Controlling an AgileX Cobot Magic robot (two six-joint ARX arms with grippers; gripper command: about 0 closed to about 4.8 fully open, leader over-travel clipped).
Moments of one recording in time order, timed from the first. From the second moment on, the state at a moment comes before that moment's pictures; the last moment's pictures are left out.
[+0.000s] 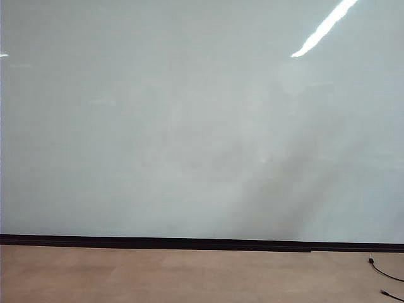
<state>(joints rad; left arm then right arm) 0.00 0.00 0.00 -0.15 0.02 -0.01 -0.06 0.00 0.00 0.08 0.05 -0.10</state>
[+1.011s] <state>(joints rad) 0.00 0.00 0.00 -0.15 0.02 -0.01 -0.06 0.00 0.00 0.01 0.31 -0.10</state>
